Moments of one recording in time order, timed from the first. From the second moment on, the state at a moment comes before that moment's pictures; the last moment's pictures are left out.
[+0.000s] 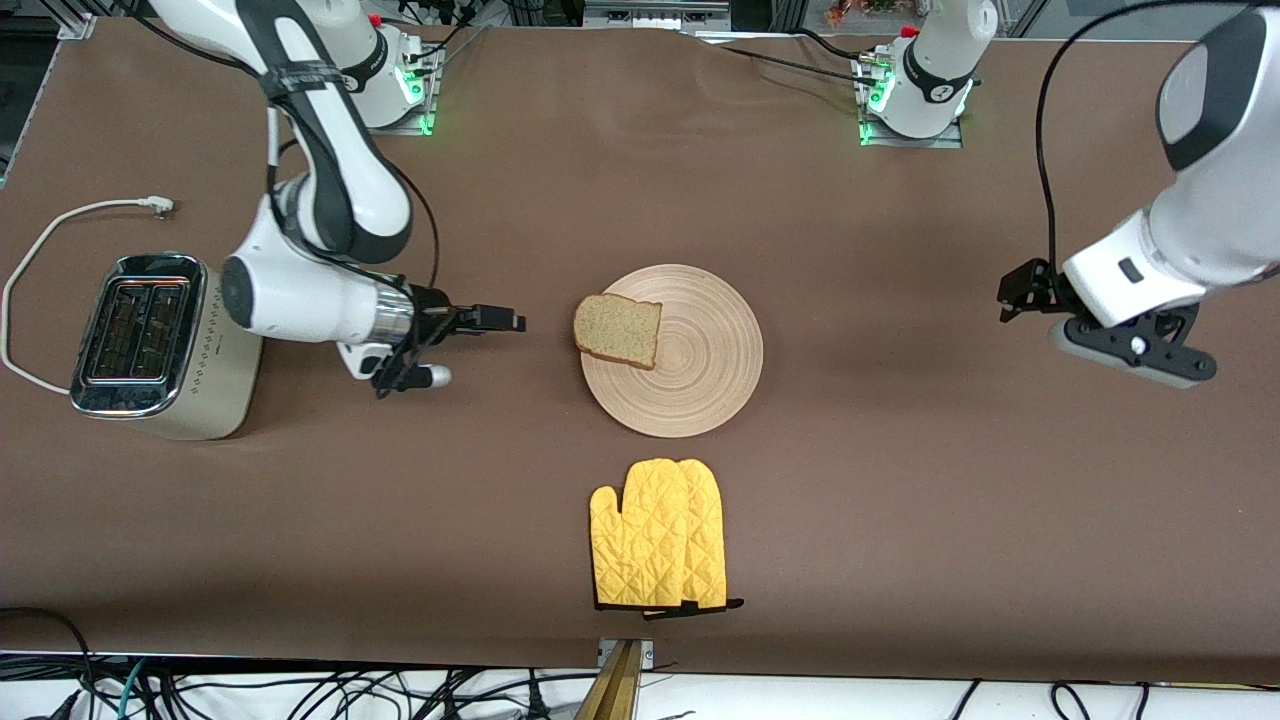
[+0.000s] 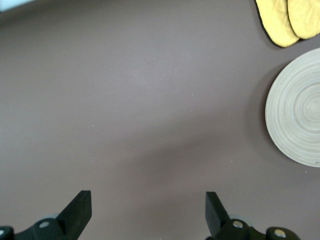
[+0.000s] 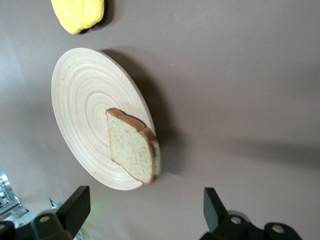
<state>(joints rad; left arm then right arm) 0.09 0.17 -0.24 -1.51 0.08 1.66 0.15 0.40 0.40 -0.03 -1.88 0.81 2.13 -0.05</state>
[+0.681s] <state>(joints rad) -0.05 -0.01 0.01 -1.66 0.02 1.65 0.11 0.47 0.52 -0.04 -1.90 1.01 2.22 -0.25</state>
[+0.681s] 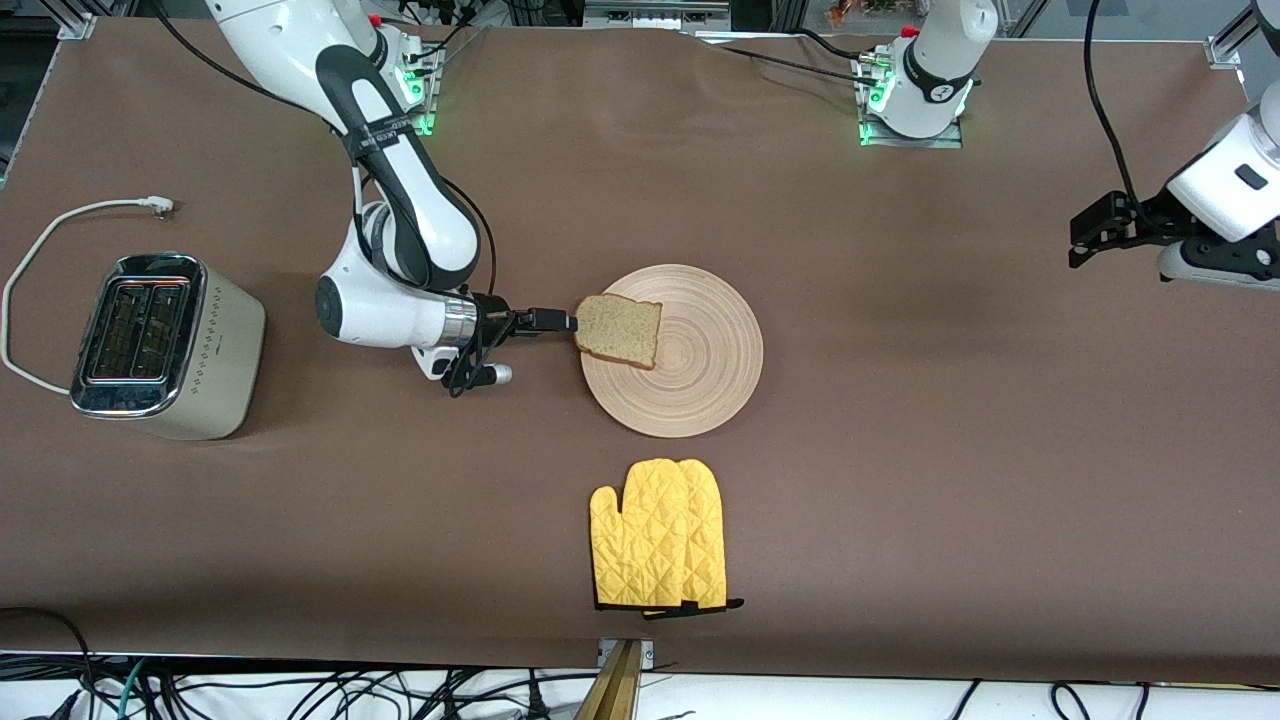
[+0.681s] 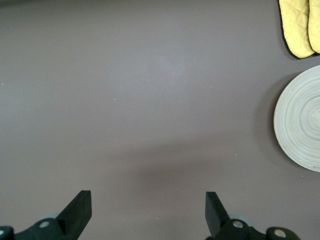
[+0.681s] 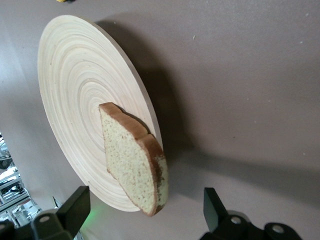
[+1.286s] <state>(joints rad) -0.06 0.00 0.01 -1.66 0.02 1.66 0.10 0.52 0.59 -0.03 -1.90 1.09 2.25 -0.31</state>
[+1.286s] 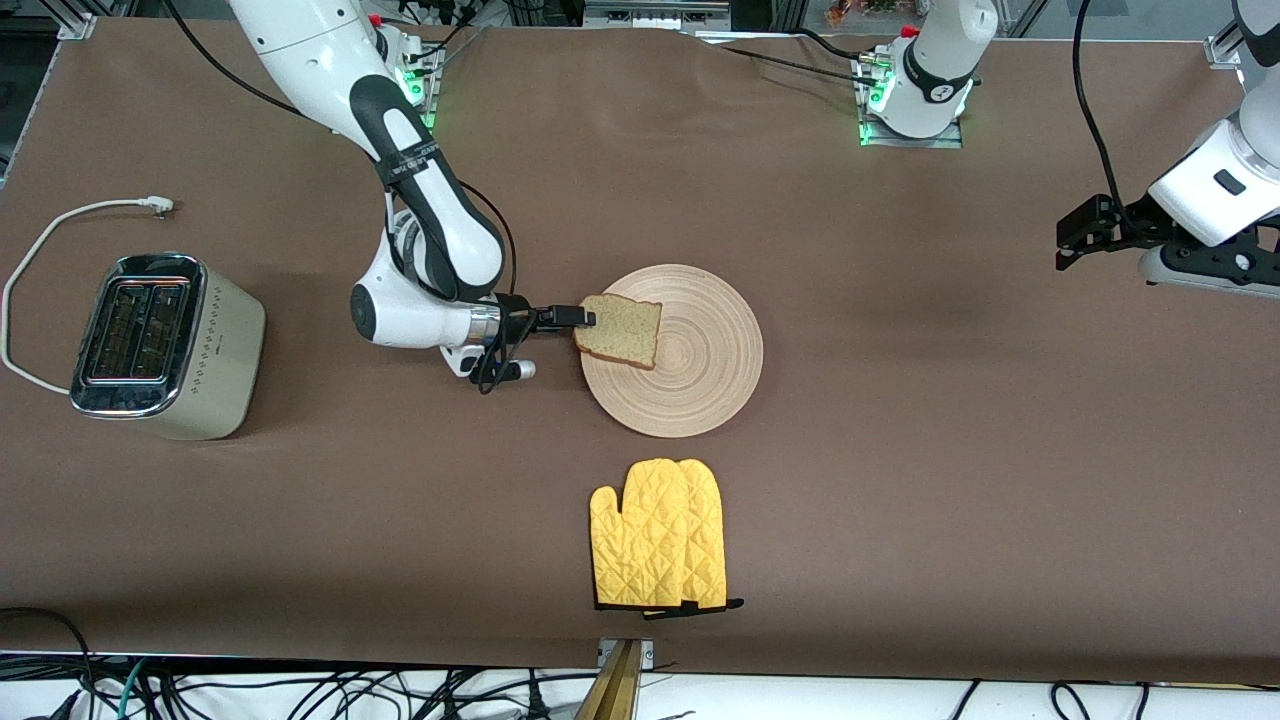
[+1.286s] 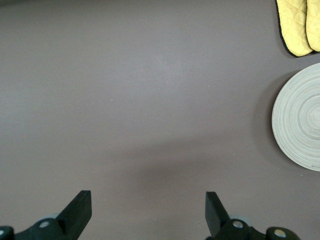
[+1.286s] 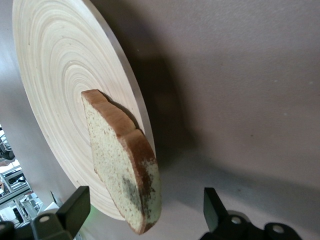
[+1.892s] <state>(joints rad) -0.07 0.00 0.00 -1.66 0.02 1.65 0.10 0.53 0.60 -0.03 -1.90 1.12 2.27 -0.31</state>
